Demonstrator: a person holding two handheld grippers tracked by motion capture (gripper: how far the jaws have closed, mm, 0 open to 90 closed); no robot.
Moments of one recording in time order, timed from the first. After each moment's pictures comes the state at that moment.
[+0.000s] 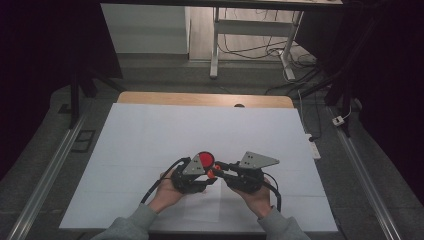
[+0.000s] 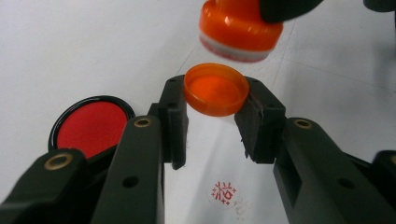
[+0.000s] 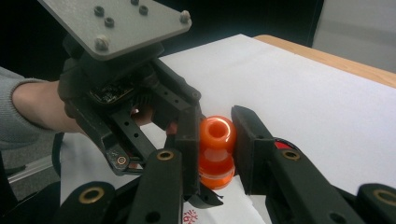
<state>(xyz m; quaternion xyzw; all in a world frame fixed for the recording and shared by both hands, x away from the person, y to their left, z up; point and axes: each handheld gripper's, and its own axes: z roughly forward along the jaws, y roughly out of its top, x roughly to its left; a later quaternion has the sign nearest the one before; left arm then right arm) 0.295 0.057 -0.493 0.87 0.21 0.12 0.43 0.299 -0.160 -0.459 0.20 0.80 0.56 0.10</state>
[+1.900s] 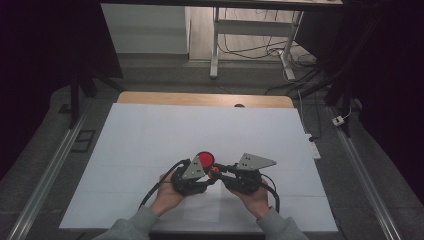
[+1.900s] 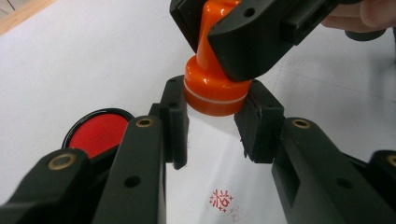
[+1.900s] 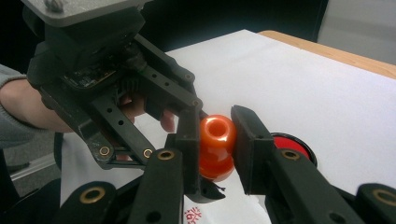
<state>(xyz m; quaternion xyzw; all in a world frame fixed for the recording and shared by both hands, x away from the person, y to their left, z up) 0.285 0.056 -0.486 0.86 0.21 0.15 0.44 0.299 -0.157 -0.467 0.20 0.80 0.56 0.09</state>
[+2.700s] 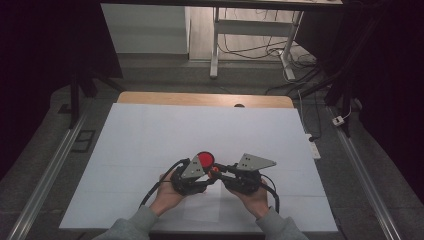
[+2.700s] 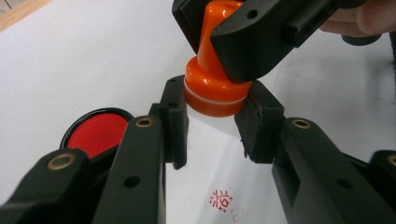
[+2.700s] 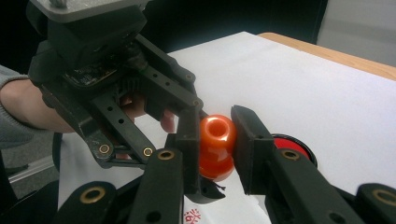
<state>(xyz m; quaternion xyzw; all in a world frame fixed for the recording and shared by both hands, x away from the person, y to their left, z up) 0.287 0.057 -0.487 0.86 0.21 0.14 0.44 0.299 -0.157 -0.469 0.20 0.80 0.56 0.09</state>
